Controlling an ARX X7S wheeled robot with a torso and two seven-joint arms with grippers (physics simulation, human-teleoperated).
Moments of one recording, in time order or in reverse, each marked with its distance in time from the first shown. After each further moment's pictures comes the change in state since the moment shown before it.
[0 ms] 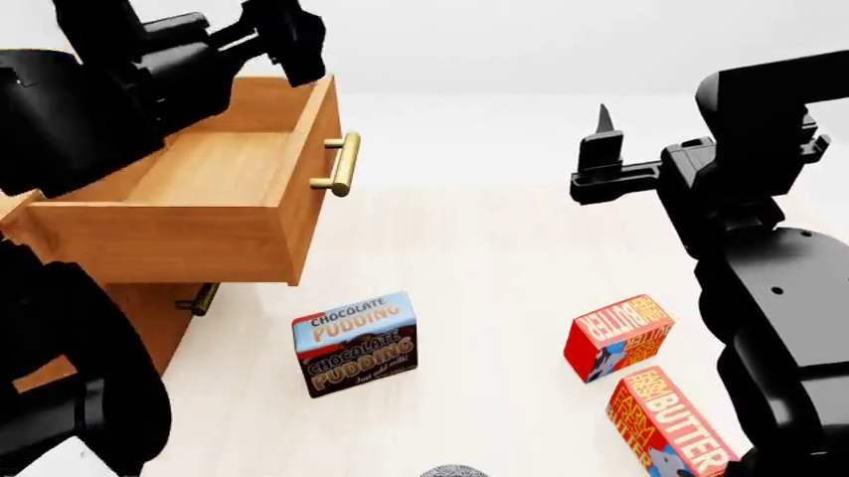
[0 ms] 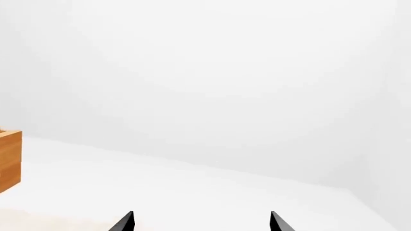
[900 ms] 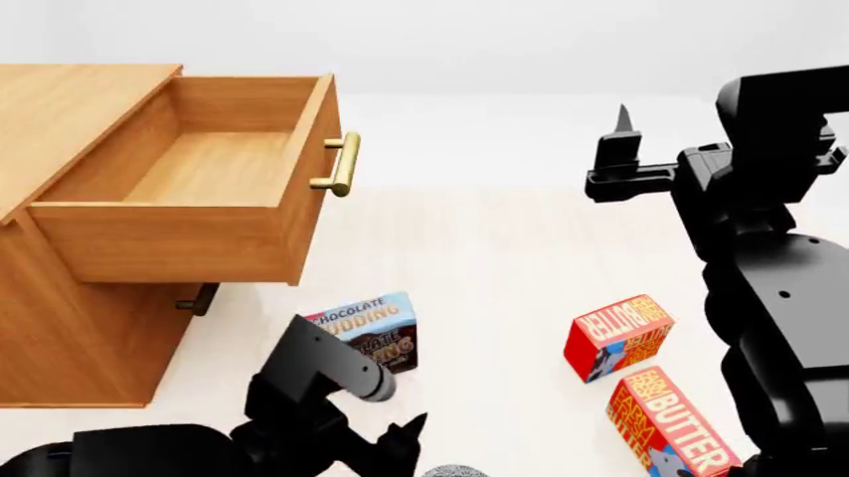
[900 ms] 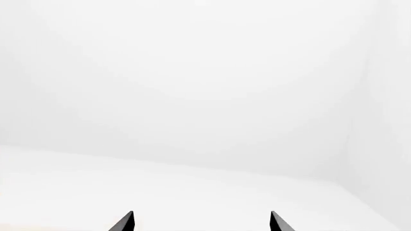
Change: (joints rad) left arm 0.865 -0.254 0.481 0.668 -0.123 0.145 0.156; right arm -0.029 0.000 0.036 0.031 -0.002 -0.054 0.031
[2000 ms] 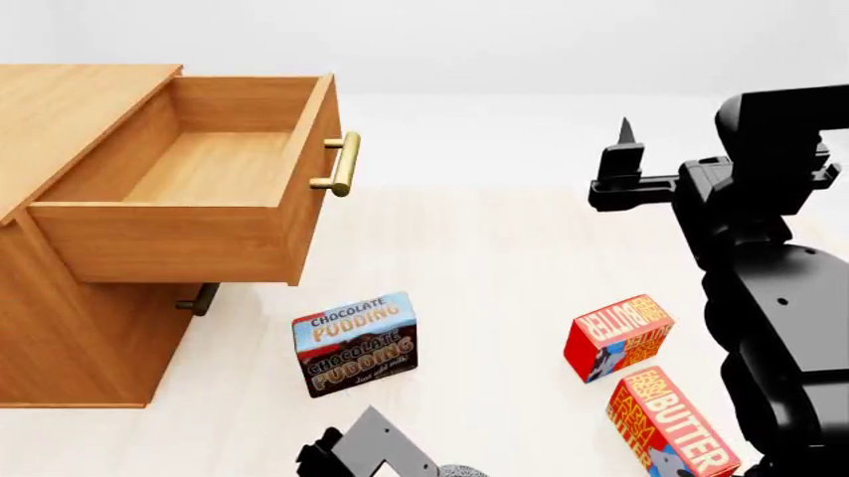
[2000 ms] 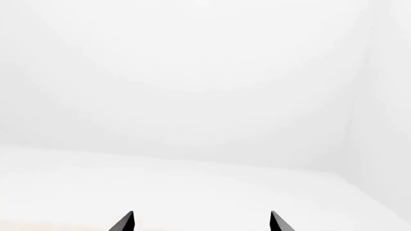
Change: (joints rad) left arm 0.096 -0.005 0.445 -0.226 0.438 0.233 0.247; right arm -0.037 0.006 0.021 0.043 0.020 -0.054 0.002
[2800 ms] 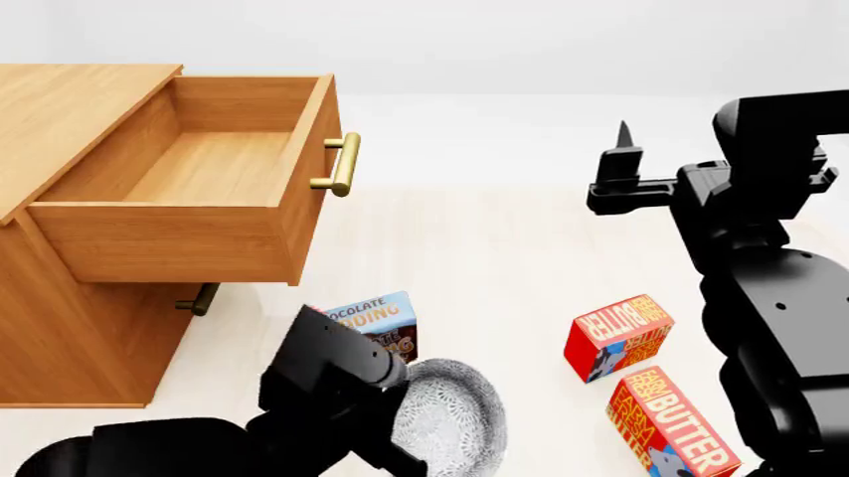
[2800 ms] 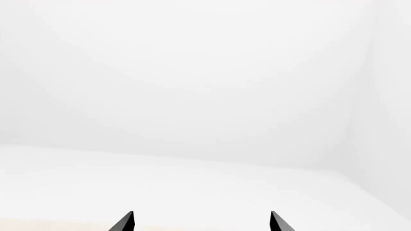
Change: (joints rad) left arm -0.110 0.027 -0.400 0.195 -0.464 -0.149 -0.302; right arm -0.012 0.003 -0.002 -0.005 0.012 -0.008 0.011
